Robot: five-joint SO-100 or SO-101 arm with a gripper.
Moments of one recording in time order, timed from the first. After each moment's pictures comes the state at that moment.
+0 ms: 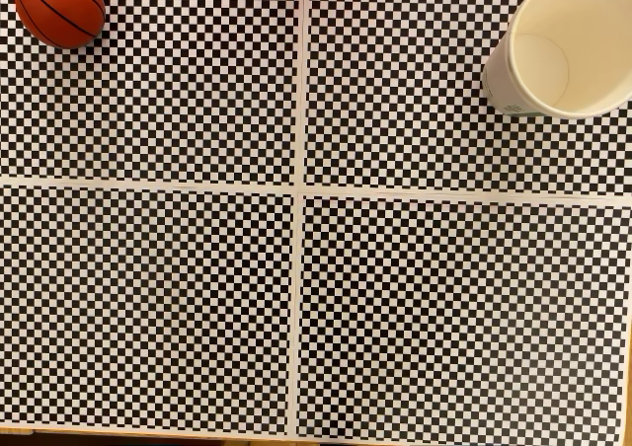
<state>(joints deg) 58.0 148.9 145.5 60.3 -100.9</state>
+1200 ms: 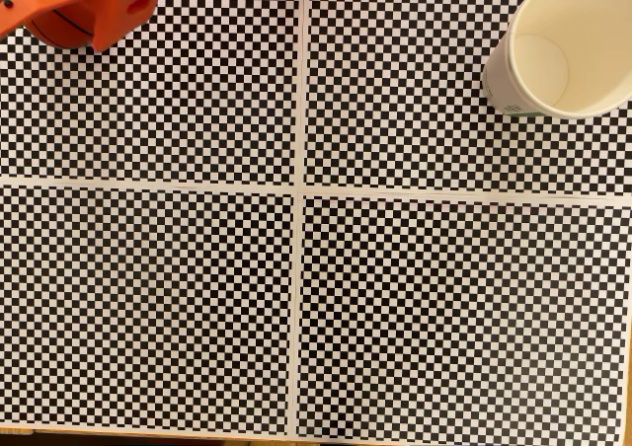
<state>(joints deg) 54.3 125.2 146.6 31.8 -96.9</state>
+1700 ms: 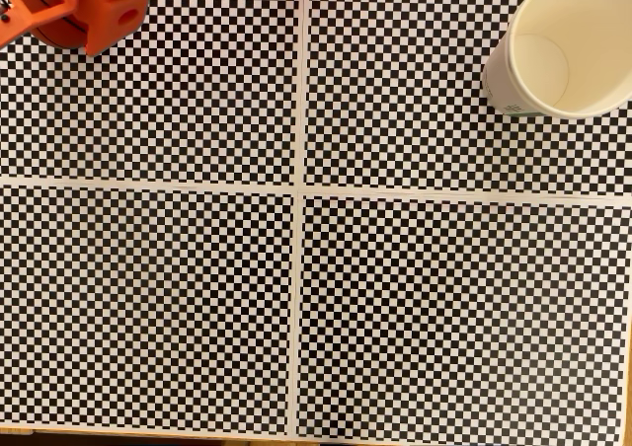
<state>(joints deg) 55.4 115.0 145.1 23.9 -97.9</state>
